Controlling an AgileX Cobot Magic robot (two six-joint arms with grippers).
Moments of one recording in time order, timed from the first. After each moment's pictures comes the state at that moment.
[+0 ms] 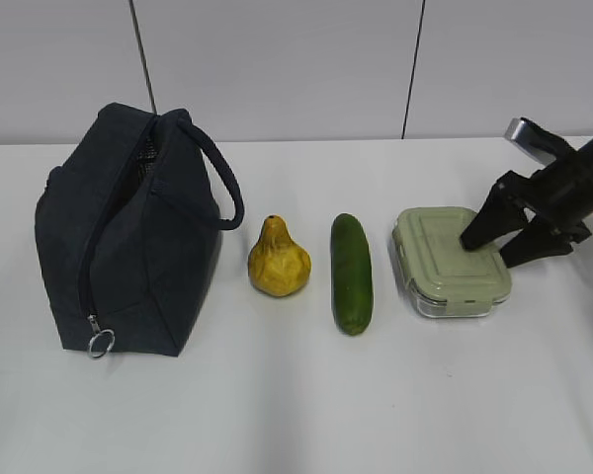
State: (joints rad) left arm 0.00 -0.02 -0.53 -0.10 1.12 0.06; right arm -0.23 2.20 -1.55 0.74 1.20 -0.71
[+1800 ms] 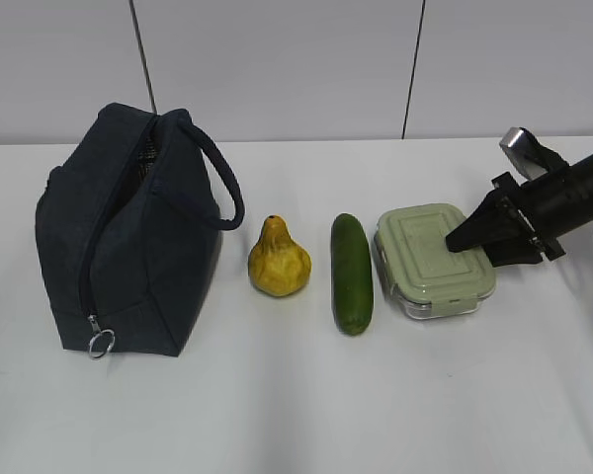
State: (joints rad) left arm 0.00 -0.02 -0.53 -0.10 1.12 0.06; right arm -0.24 2.25 -1.51 0.92 1.24 -0.81
